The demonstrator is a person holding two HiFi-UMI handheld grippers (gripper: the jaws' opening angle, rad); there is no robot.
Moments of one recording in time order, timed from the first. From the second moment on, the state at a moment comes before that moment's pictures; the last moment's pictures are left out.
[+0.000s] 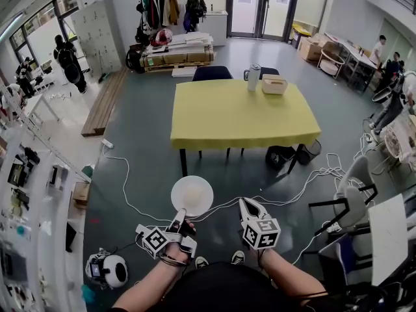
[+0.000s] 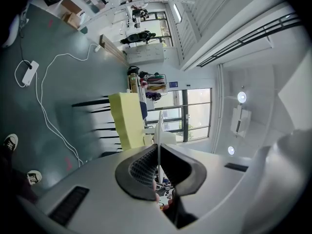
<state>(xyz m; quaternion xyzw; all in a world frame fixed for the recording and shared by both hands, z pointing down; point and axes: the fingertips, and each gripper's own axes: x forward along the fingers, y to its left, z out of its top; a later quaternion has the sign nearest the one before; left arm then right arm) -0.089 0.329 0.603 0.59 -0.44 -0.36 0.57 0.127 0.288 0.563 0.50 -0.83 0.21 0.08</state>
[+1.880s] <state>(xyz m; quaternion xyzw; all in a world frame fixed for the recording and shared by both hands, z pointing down) -0.099 0.085 0.608 0.56 -0.45 -0.42 0.55 0.115 0.015 0.567 0.45 -0.86 0.22 0.08</state>
